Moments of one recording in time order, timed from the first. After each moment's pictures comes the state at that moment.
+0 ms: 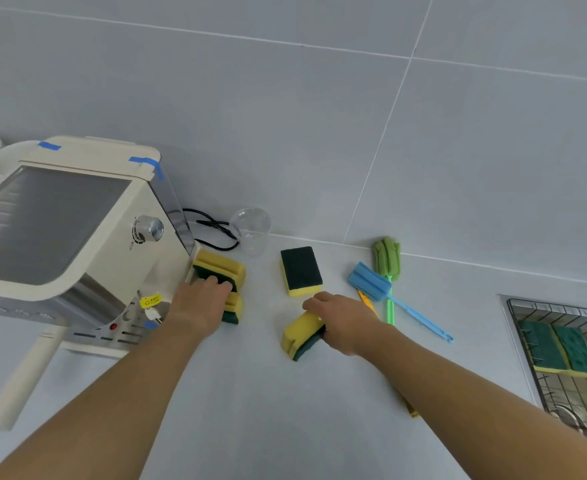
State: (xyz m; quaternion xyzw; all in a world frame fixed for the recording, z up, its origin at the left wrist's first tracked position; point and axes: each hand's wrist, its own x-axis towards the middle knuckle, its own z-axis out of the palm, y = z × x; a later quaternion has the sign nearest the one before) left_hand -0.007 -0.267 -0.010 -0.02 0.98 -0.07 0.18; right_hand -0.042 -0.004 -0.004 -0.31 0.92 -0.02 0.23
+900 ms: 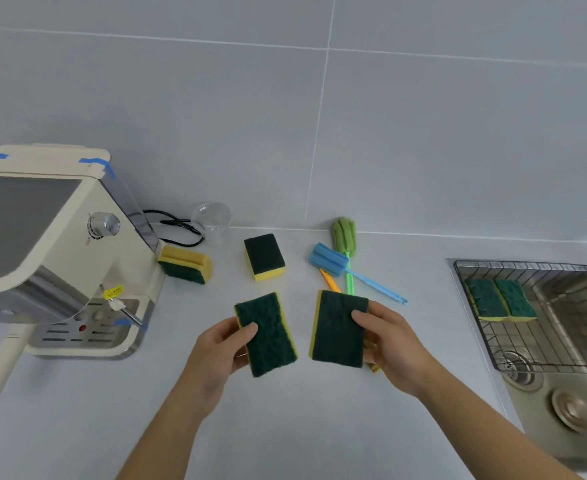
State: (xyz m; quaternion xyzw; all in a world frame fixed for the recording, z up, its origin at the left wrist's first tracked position) left_hand 0.104 -0.151 0.033 -0.25 0.60 0.75 0.14; right_hand 0.065 0.104 0.039 0.16 0.62 -0.73 0.25
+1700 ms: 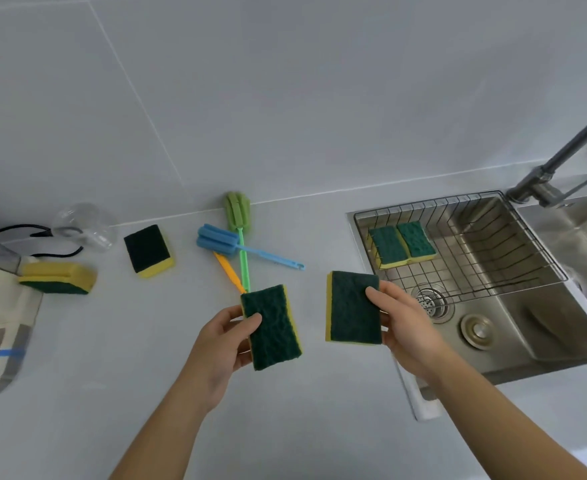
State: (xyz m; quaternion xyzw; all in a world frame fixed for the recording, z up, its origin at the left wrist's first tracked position) left_hand 0.092 0.050 0.029 -0.25 0.62 0.71 0.24; right_hand 0.099 0.317 0.025 0.27 0.57 -0.76 0.16
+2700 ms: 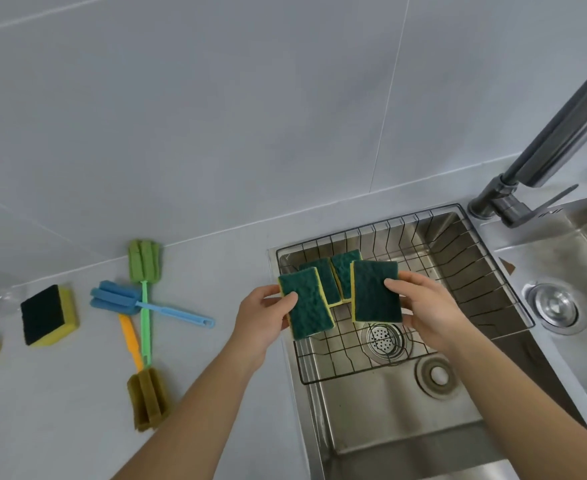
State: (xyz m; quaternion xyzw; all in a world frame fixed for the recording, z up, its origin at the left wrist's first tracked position) left_hand -0.045 0.305 -0.027 -0.26 0.70 0.63 0.23; right_hand -0.018 0.560 -0.038 0.33 0.56 -0.74 0.16
